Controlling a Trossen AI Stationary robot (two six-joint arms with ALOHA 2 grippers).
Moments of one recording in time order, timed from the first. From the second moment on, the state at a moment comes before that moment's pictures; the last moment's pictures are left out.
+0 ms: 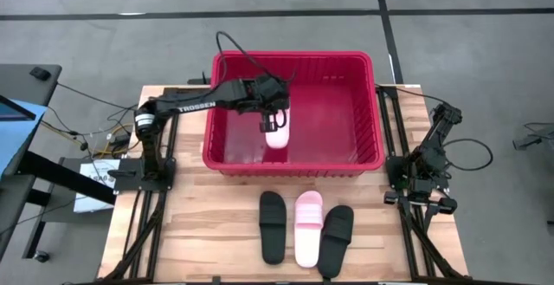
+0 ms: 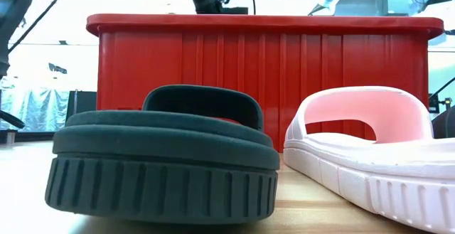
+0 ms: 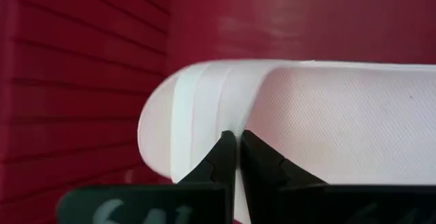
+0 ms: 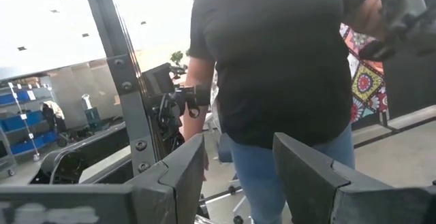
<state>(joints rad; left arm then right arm) 0.30 1.88 1.76 -0.86 -0.33 0.42 0.90 0.01 0.00 0.18 -0.44 0.29</state>
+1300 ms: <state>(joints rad) 0.37 1.88 1.49 -0.56 -0.27 0.54 0.90 0.01 0.01 0.18 -0.44 0.29</state>
